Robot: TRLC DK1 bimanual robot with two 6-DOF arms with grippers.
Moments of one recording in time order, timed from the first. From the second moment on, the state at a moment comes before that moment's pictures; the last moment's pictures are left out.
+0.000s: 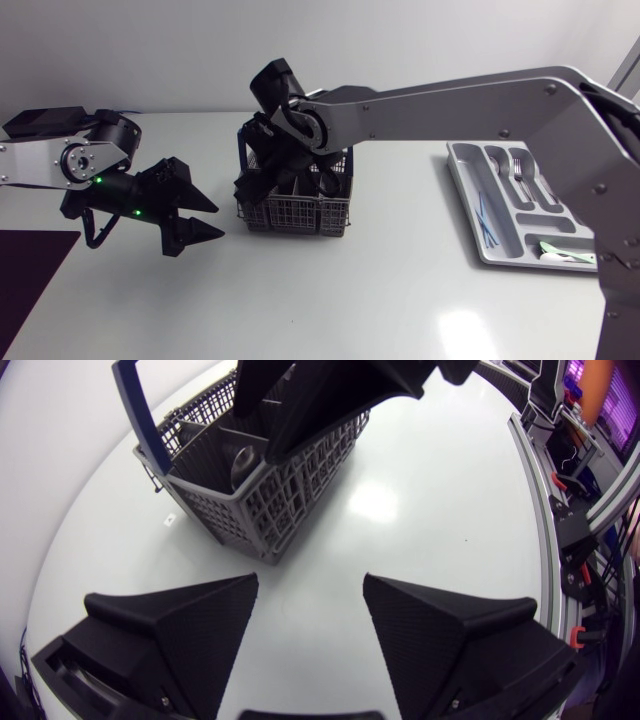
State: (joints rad) left arm -0.03 1.59 0.90 -0.50 0.61 1.03; right arm 0.77 2.11 1.67 -0.42 -0.11 -0.14
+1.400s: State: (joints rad) left arm 0.03 1.52 0.79 -0.47 0.64 1.04; right arm 0.80 2.15 1.70 -0.41 -0.07 -0.15
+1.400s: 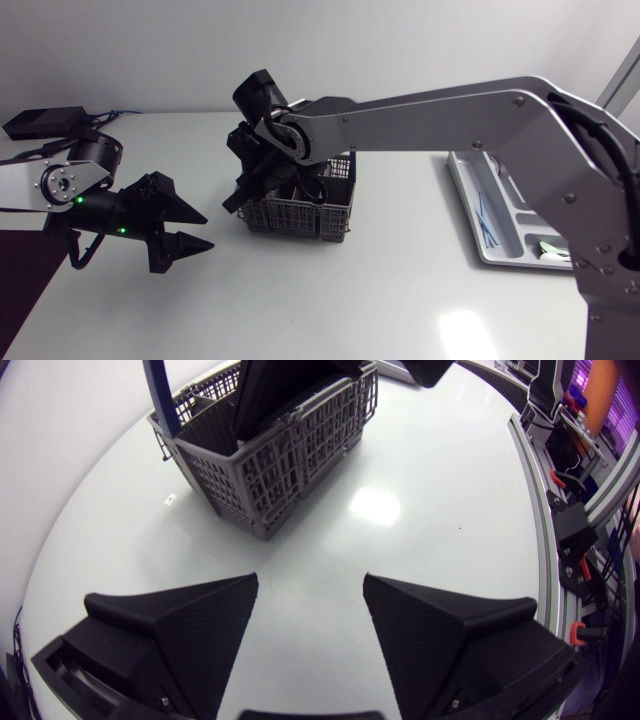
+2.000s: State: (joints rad) left arm 0.02 1.48 0.74 -0.46 0.64 1.04; right arm 0.81 2.15 1.73 -0.51 -0.06 -0.13
